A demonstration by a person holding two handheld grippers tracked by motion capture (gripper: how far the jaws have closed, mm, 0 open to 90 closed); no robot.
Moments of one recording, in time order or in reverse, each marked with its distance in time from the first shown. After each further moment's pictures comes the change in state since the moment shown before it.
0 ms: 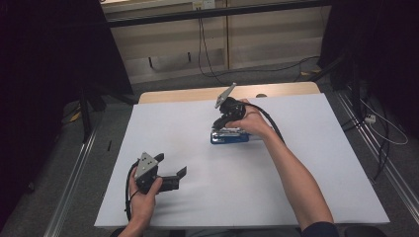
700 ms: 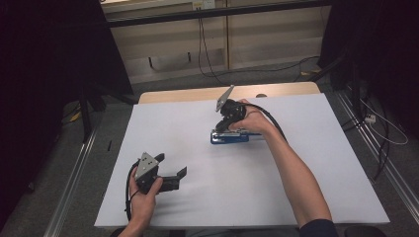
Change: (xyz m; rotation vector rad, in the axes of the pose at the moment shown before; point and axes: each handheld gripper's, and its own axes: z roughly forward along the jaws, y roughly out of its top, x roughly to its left) left arm 0.000 0.000 0.000 0.002 -0.002 0.003; right arm -0.006 -0.005 0.006 0.073 0.039 -0.072
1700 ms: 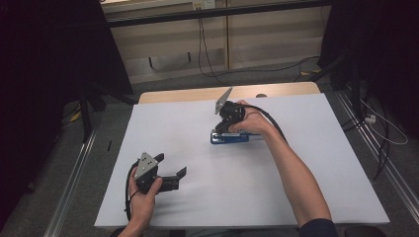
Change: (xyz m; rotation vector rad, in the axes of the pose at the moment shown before) left arm 0.001 0.000 0.000 0.000 0.000 -0.002; right arm 0.002 0.001 0.005 0.010 0.010 -0.030
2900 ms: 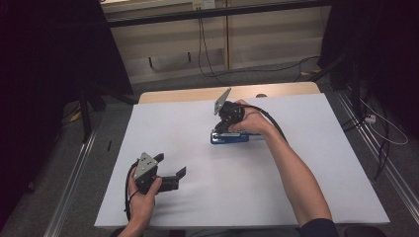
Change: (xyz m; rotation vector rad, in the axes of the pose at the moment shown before) left arm 0.000 0.000 -0.001 -0.002 0.002 -0.006; right arm 0.002 0.003 0.000 0.018 -0.013 -0.036
